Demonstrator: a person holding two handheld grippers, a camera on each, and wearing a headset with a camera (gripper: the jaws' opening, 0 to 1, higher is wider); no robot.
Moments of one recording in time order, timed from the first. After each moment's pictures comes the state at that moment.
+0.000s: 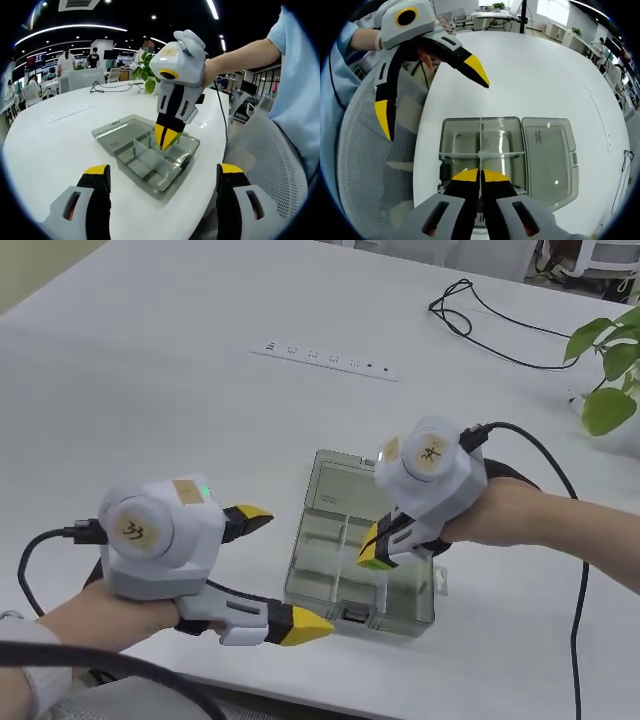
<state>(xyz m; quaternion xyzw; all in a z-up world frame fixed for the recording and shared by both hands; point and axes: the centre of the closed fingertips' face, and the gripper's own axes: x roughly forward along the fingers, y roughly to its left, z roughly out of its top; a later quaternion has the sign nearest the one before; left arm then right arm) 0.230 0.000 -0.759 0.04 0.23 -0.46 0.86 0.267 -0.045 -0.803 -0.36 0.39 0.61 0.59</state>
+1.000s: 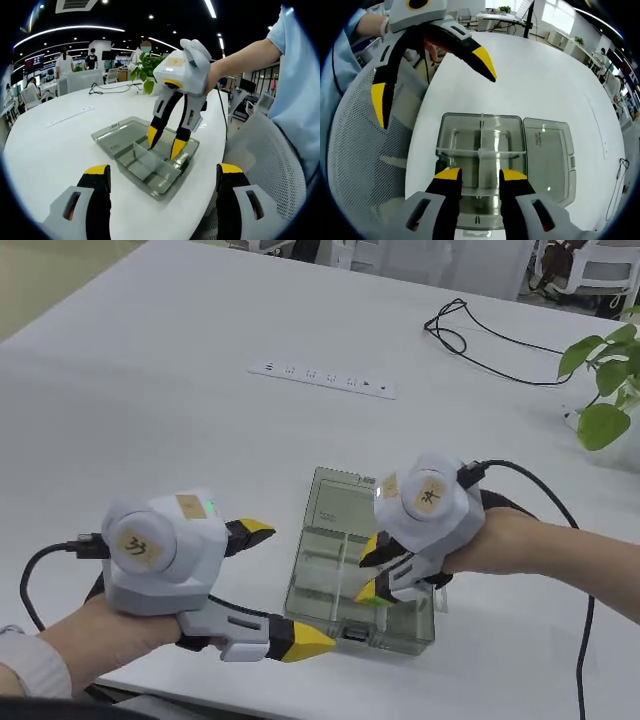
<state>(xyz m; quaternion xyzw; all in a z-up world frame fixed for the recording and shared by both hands) 0.233 0.000 -0.755 0.05 0.23 -0.46 0.86 0.269 -0.048 -0.812 -0.38 0.35 0.62 0.60</state>
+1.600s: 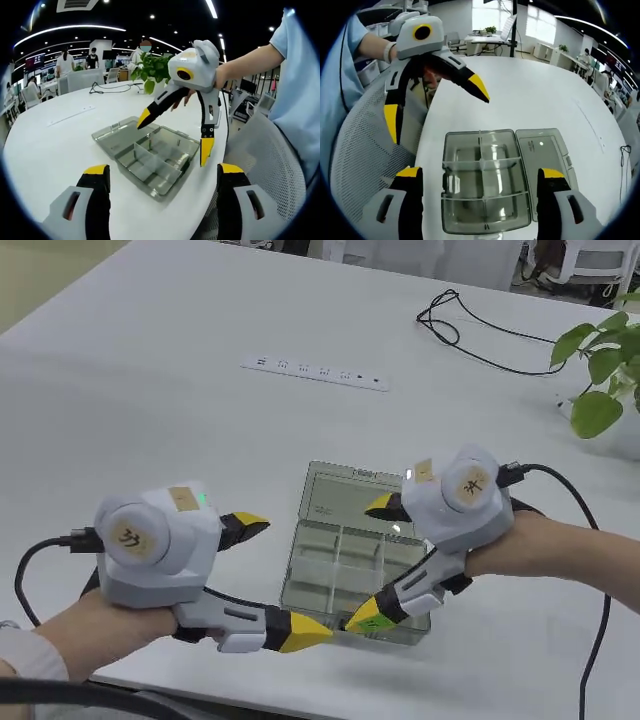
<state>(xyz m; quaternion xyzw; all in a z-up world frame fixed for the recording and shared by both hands) 0.234 0.000 -0.754 0.05 0.23 -0.46 0.86 0.263 -0.041 -0.789 -0.28 0.30 0.62 0.66</state>
